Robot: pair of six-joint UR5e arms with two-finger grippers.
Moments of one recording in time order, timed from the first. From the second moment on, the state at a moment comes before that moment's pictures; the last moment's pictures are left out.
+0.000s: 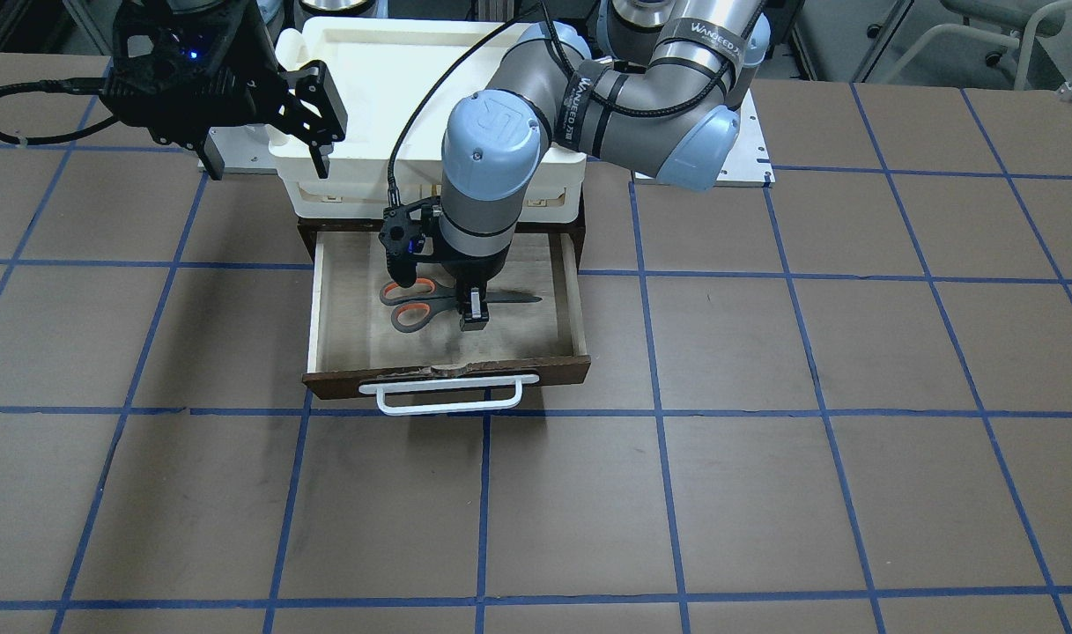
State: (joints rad) left arm -2.01 -1.91 -1.65 -1.22 1.41 0.98; right arm 1.67 -1.59 1.45 -1.47 -1.56 0.06
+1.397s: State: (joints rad) left arm -1.93 -1.84 -1.61 -1.26 1.42 1.01; right arm 1.67 -1.59 1.46 -1.47 -1.56 0.06
